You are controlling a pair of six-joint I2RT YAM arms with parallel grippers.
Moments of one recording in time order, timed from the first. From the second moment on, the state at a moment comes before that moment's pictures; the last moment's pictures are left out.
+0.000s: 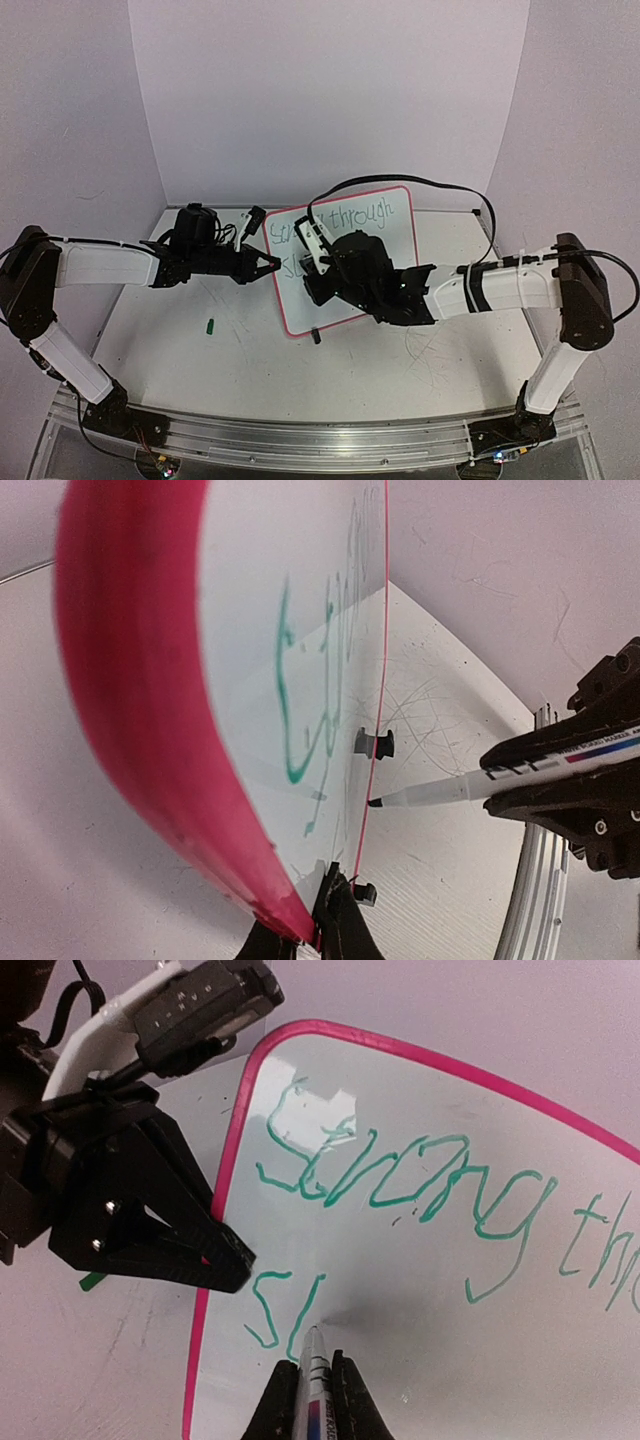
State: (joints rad) left arm -0.58 1.54 0.87 0.20 0.54 -0.18; right arm 1.09 1.76 1.17 0.23 0.40 -0.01
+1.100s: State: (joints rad) left arm -0.58 1.54 0.87 0.20 0.54 -0.18; right arm 1.10 1.81 1.23 0.20 0.47 0.00
